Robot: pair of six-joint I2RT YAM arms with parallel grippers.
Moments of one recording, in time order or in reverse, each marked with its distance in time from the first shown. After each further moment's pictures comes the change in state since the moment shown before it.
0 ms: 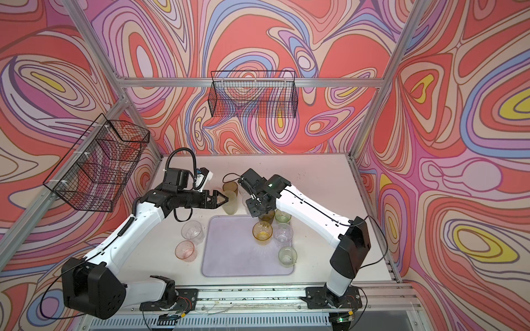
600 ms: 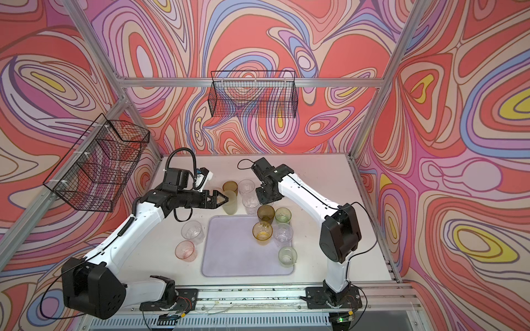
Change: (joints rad) left arm 0.000 0.000 0.000 0.000 -0.002 0.000; right arm -0.195 0.144 0.025 0.071 -0.082 -0.058
